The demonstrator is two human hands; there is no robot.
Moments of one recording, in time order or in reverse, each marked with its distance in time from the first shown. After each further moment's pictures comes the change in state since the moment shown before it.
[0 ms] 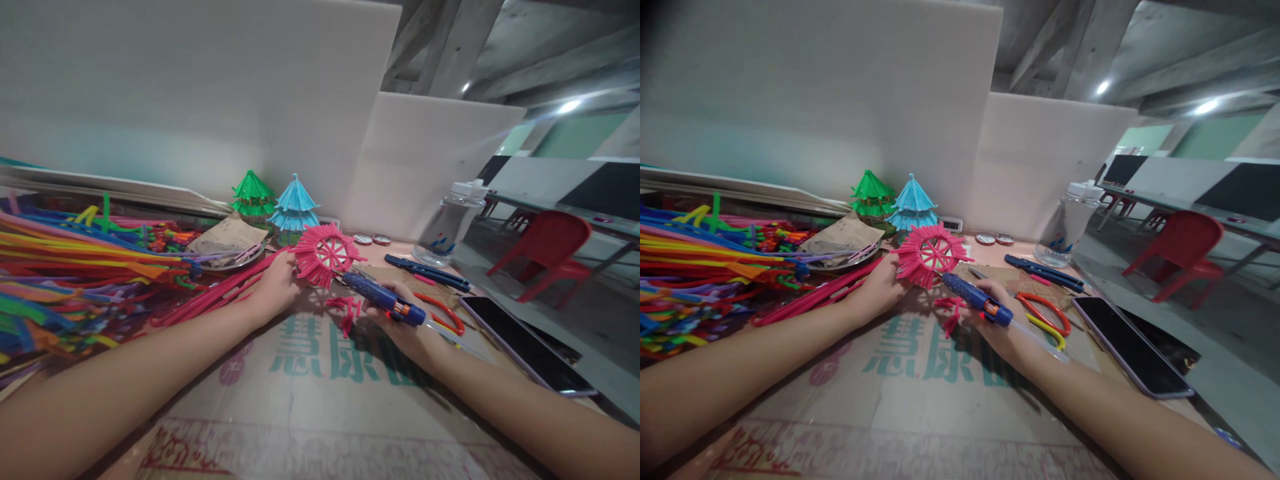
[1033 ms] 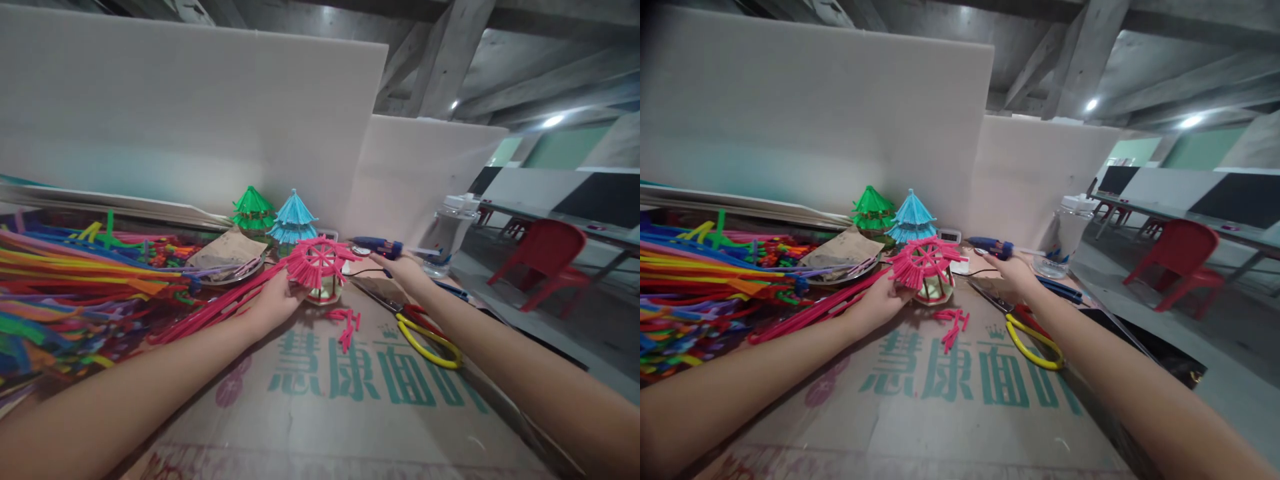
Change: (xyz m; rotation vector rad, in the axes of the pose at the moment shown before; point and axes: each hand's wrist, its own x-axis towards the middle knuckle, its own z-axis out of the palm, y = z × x) left_hand 0.001 -0.002 0.005 -0.183 -0.005 -0.061; right_hand 0.125 0.065 -0.033 -0.059 0.160 0.177
